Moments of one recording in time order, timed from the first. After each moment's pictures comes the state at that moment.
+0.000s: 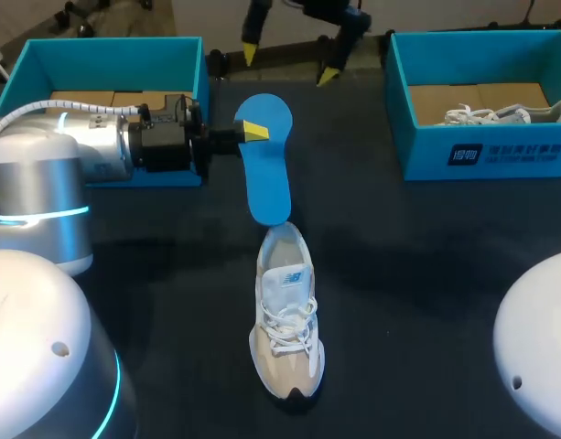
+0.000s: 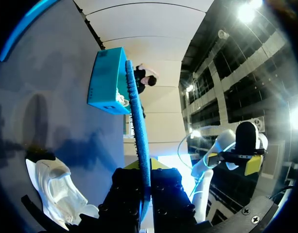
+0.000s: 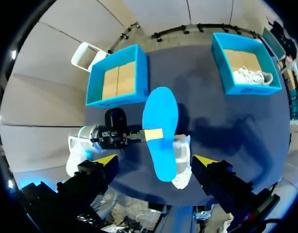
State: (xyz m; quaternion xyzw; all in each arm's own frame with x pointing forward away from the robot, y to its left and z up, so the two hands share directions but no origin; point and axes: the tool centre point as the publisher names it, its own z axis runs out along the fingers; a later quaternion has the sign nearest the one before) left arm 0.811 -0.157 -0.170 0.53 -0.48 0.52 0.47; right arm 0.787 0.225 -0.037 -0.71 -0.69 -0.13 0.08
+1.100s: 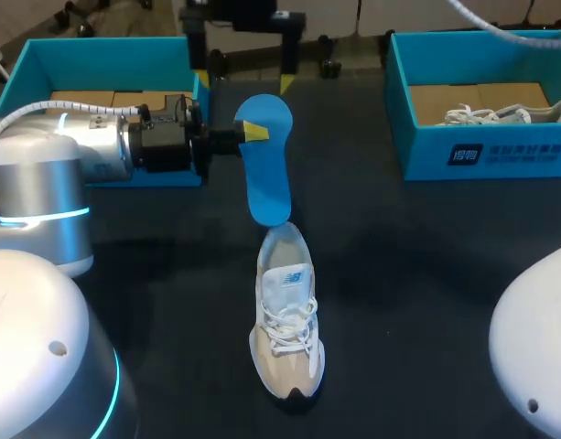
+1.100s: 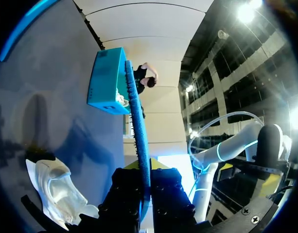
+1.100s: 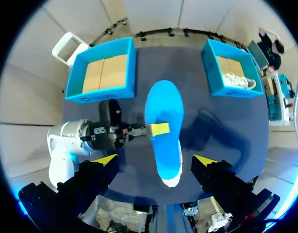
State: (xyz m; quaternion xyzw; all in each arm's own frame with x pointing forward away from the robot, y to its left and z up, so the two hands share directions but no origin) left arm 0.811 -0.157 -0.171 0.53 -0.48 0.52 0.47; right arm 0.775 0.265 -0.048 -0.73 -0.68 -0.04 0.00
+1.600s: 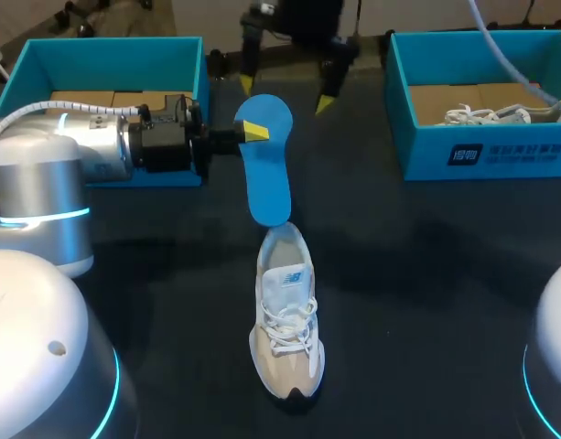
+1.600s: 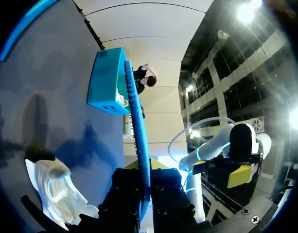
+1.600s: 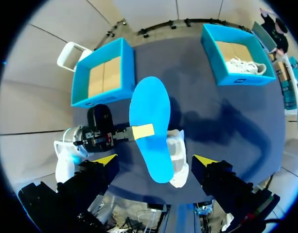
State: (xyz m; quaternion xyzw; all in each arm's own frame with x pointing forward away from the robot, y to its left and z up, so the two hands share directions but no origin) left arm 0.811 -0.158 -0.171 0.53 -0.48 0.52 0.47; right arm 0.778 0.221 -0.075 -0.74 -0.66 -0.10 0.08
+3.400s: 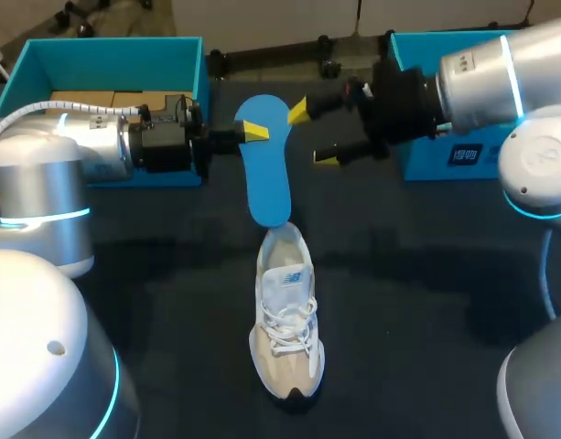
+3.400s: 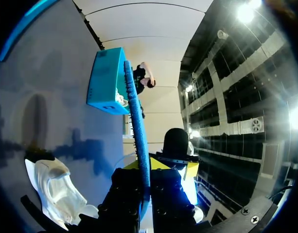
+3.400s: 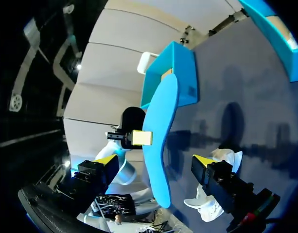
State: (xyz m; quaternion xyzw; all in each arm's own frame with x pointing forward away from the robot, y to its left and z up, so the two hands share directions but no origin) left arm 0.811 -0.158 -0.171 0.53 -0.48 0.52 0.47; right arm 0.789 0.196 -0.152 -0.59 -0.60 -0.43 0.33
